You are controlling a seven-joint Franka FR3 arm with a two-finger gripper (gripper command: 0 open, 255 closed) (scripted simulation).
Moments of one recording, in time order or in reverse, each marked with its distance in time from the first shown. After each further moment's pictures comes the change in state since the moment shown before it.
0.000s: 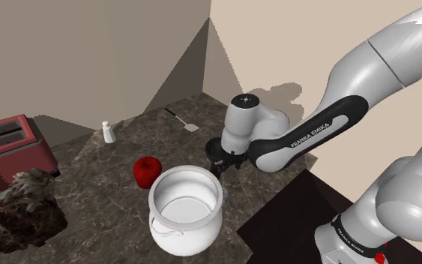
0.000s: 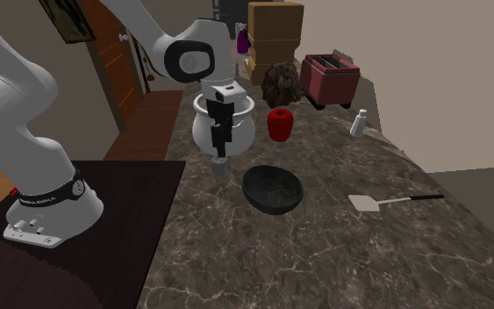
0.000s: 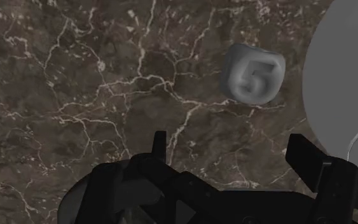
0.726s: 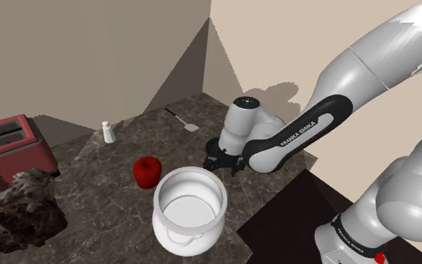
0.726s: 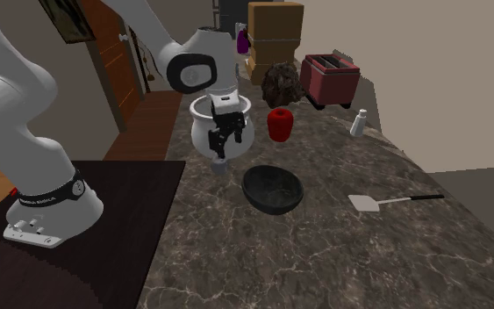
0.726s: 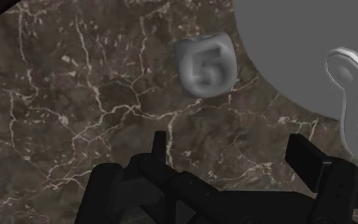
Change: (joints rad) arm 0.013 0.070 -0.026 0.003 0.110 0.132 0.309
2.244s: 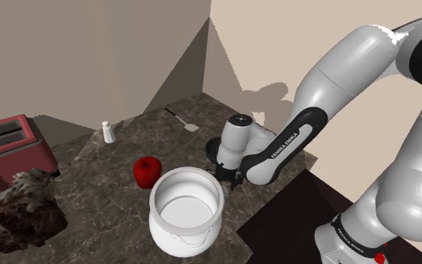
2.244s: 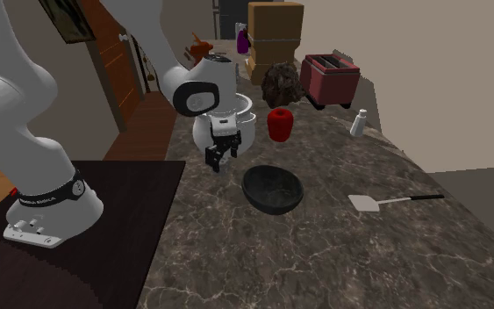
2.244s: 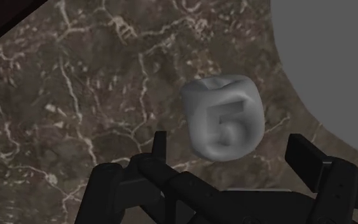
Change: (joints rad) arm -0.006 0.176 -0.006 0.007 -0.063 0.098 0.095
